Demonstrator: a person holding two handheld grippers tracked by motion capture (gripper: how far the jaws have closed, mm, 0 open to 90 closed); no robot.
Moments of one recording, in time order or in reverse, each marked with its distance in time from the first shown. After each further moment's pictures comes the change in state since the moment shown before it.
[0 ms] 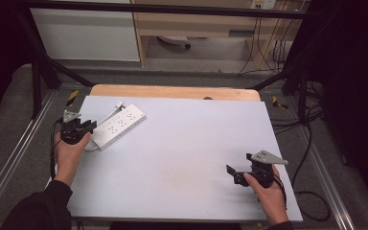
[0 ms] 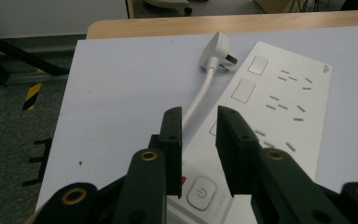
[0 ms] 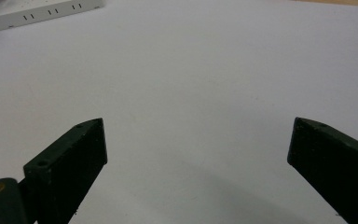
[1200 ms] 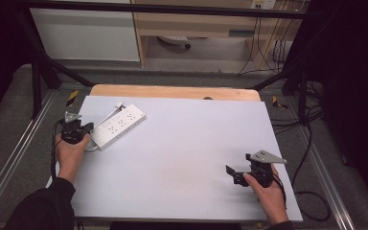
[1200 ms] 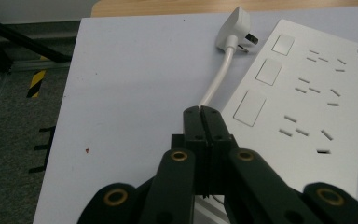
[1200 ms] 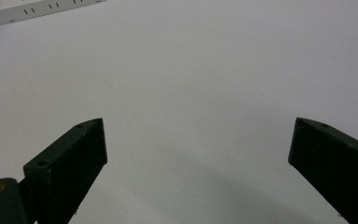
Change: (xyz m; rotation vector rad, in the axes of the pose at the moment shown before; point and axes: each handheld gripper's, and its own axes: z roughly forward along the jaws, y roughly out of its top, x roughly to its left) left arm 0.009 -0.009 0.014 0.054 0.010 -0.004; right arm -0.001 -0.001 0.003 0.019 0.011 0.001
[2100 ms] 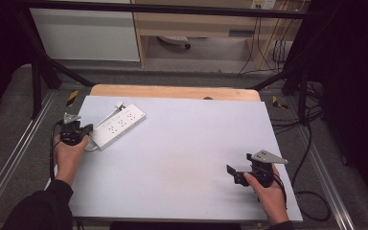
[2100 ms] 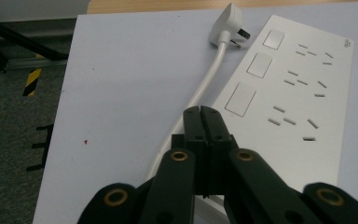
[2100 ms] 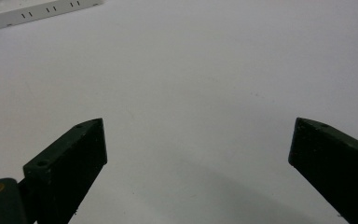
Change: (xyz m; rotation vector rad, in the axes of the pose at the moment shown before) left arm -0.001 -0.003 -0.010 0.009 -0.019 0.003; right arm -0.001 0.000 -0.001 -0.007 -0.009 0.009
